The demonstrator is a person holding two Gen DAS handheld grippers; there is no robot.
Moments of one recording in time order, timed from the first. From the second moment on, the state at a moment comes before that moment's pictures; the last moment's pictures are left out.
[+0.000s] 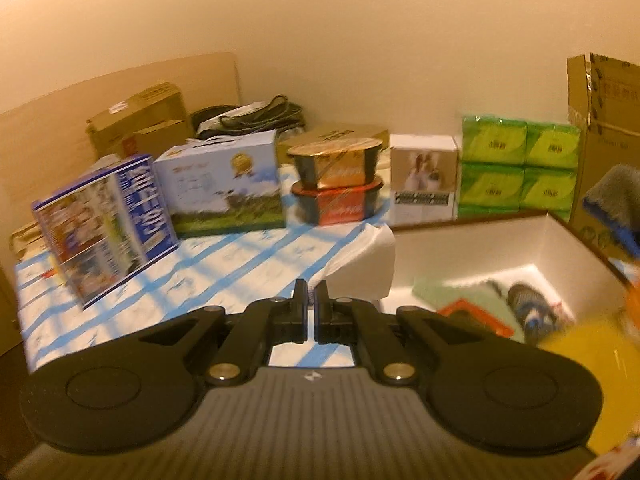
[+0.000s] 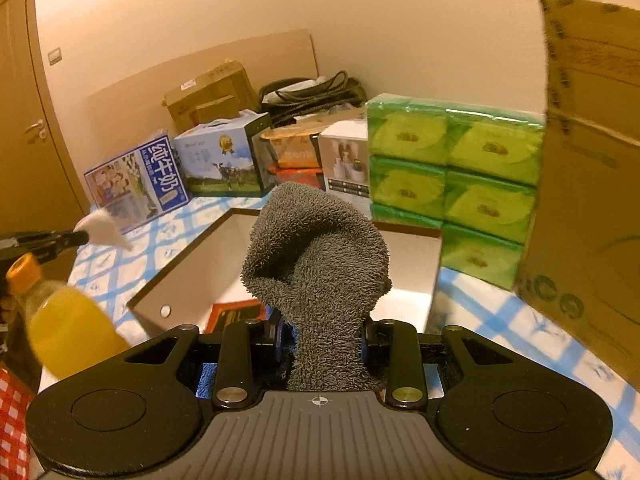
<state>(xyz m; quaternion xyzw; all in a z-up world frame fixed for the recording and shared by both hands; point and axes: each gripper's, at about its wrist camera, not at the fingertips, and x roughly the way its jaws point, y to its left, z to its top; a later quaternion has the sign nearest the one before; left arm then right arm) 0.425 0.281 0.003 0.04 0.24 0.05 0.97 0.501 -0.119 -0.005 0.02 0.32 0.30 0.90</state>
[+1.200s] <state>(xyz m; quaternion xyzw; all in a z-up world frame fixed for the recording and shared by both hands) 0.598 0.218 -0.057 0.09 0.33 -0.01 0.94 0.604 -0.082 -0.064 0.01 0.37 0.26 0.89</state>
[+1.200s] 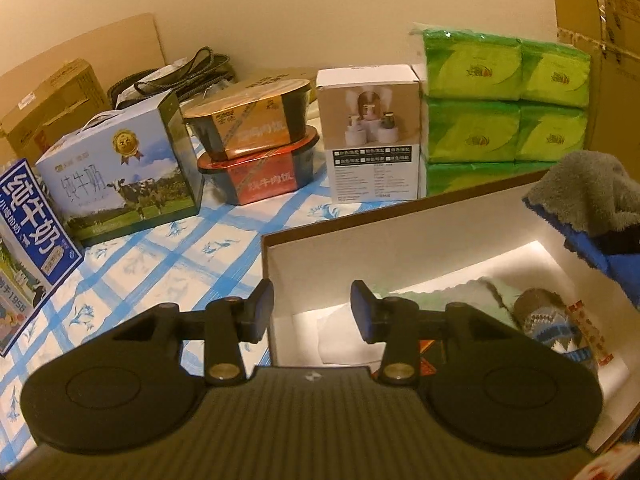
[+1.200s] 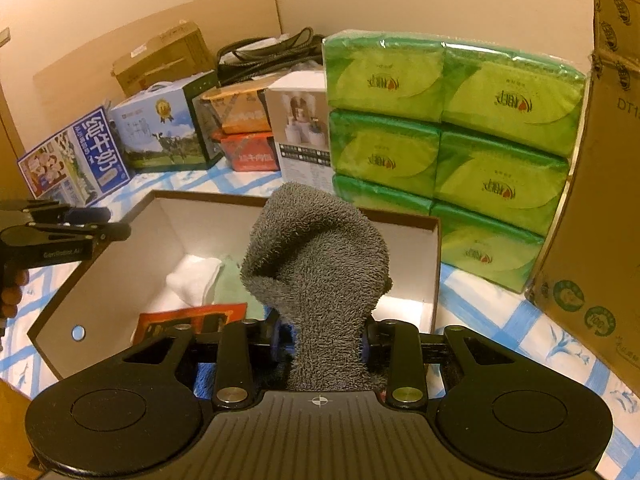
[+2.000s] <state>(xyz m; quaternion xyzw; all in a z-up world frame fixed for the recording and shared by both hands) 0.570 0.230 -0.046 0.07 0.34 -0.02 0.94 0.583 -0.086 -0.061 0.02 0.36 0.25 0.90</state>
